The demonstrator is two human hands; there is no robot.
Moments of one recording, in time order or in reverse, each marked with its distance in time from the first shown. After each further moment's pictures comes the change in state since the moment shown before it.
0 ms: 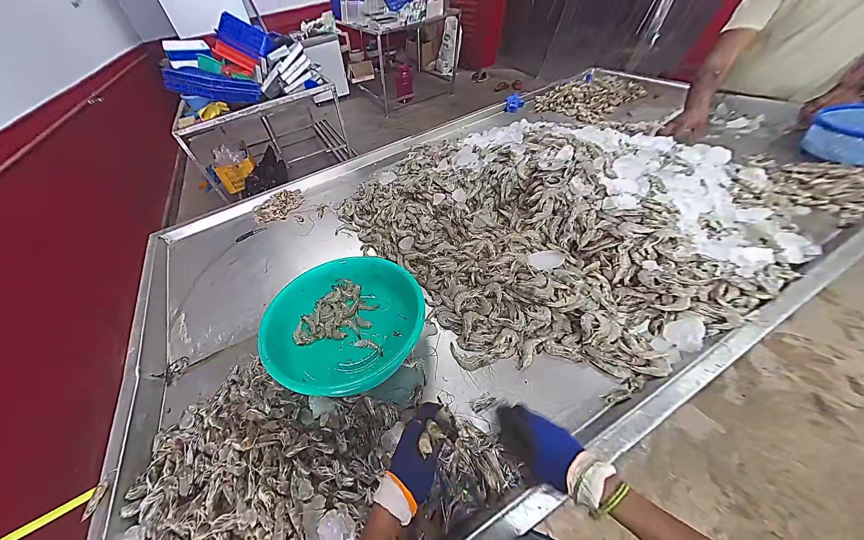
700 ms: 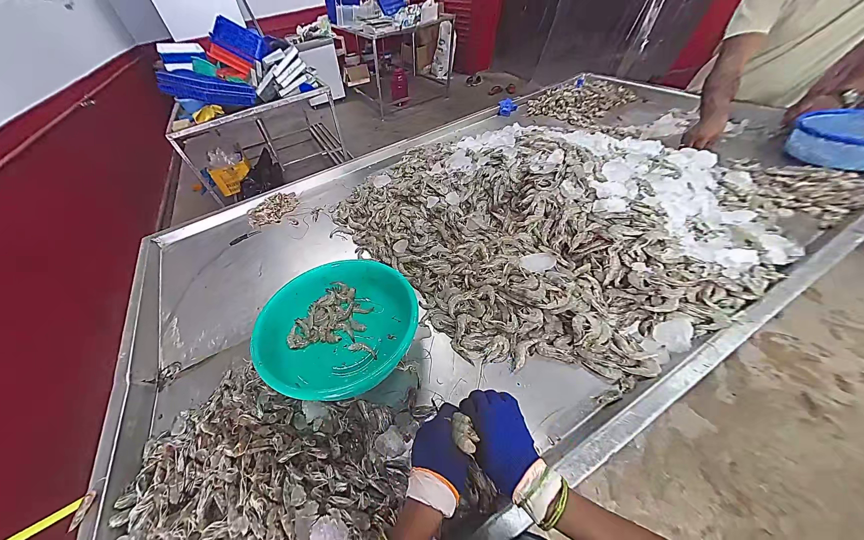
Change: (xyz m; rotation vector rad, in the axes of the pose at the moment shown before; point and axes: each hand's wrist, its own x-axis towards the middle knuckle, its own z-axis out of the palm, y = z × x) left_hand 0.031 0.040 0.040 0.523 -0.186 -0.337; right_hand -0.014 -0.075 0.003 -0.277 0.306 -0.173
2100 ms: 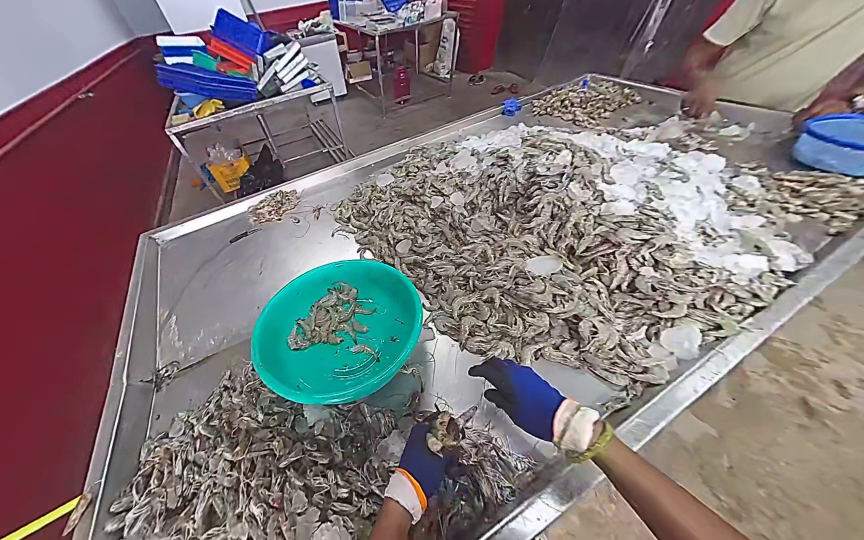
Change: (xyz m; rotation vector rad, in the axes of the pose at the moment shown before) left_hand -0.014 -0.027 -0.016 -0.549 0.022 -0.039; right_hand 0.045 0.055 -0.054 0.192 -0.196 -0.135
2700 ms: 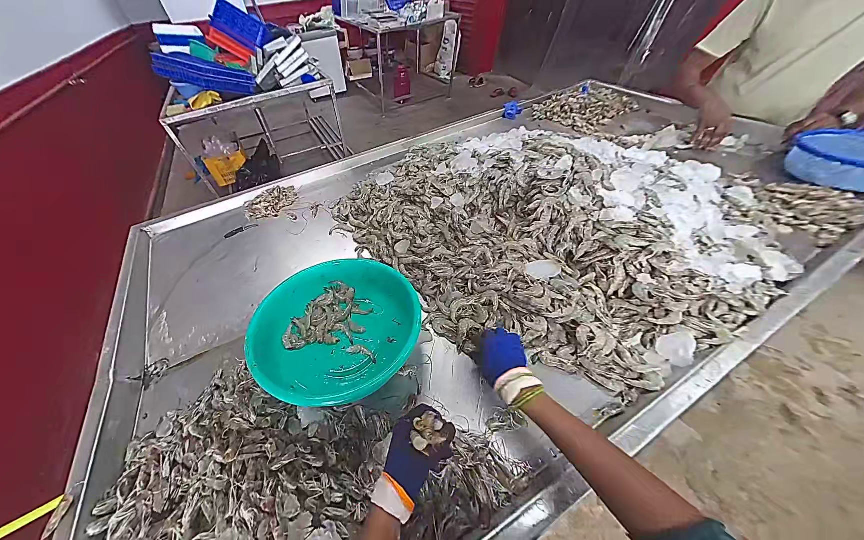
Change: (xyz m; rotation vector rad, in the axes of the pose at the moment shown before) left_hand 0.015 -0.022 -0.005 -0.334 0.092 0.369; right_hand 0.074 0.010 0.004 -0.067 0.191 0.416
